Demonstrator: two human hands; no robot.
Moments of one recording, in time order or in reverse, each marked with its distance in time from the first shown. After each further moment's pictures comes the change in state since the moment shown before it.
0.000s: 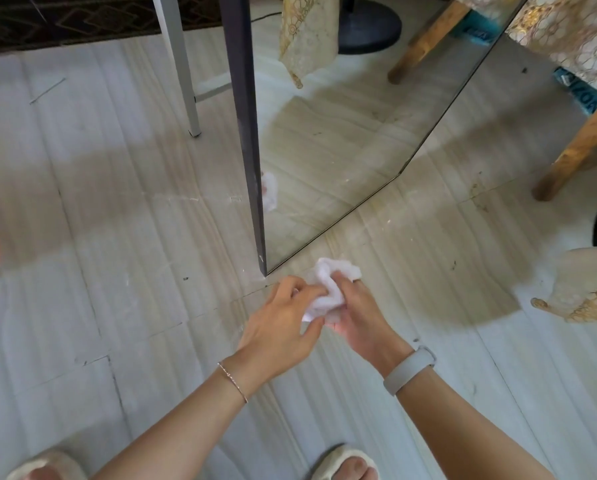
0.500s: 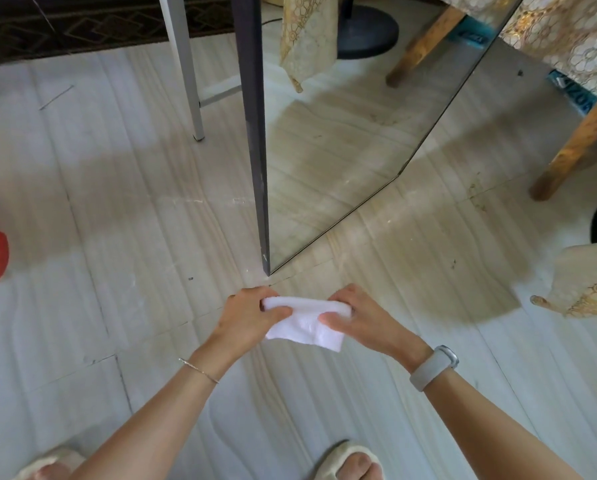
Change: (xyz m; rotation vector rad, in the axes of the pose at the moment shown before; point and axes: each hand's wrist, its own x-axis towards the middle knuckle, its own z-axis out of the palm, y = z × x) left_hand -0.001 -0.026 -0.030 -0.205 -0.060 -0.358; right_hand -0.024 -0.011 -0.020 -1.118 -0.144 -0.249
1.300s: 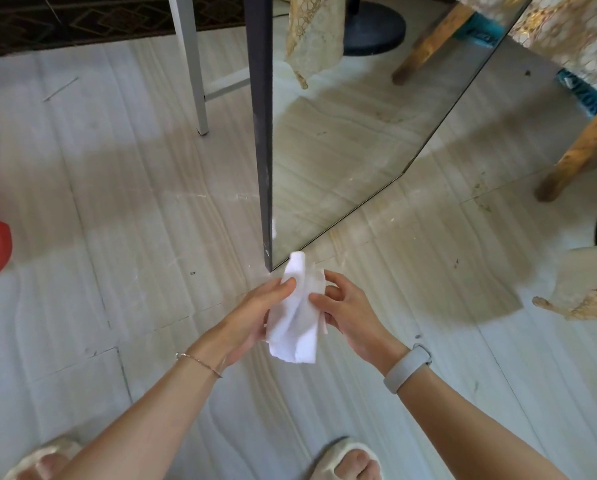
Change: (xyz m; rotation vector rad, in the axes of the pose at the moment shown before) left_hand -0.002 -0.003 0.002 -0.834 -0.412 -0.104; right_hand 0.008 -0.019 0.026 0.785 0.105 0.119
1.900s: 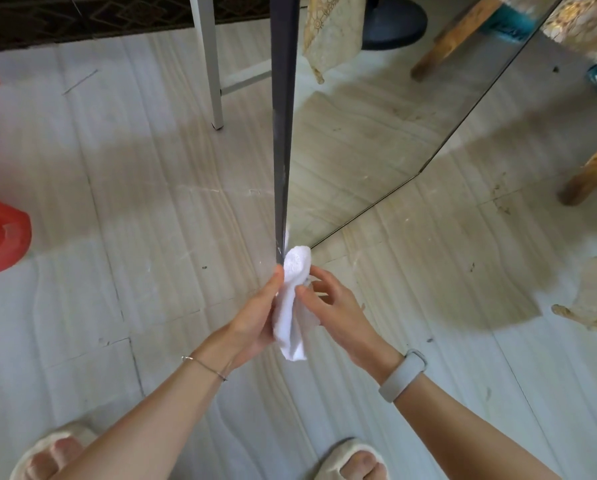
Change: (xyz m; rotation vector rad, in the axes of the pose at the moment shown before) left_hand 0.001 -0.005 0.001 -0.134 0.079 0.002; right_hand -0.006 -0.008 0.027 -0.195 -0.083 -0.120
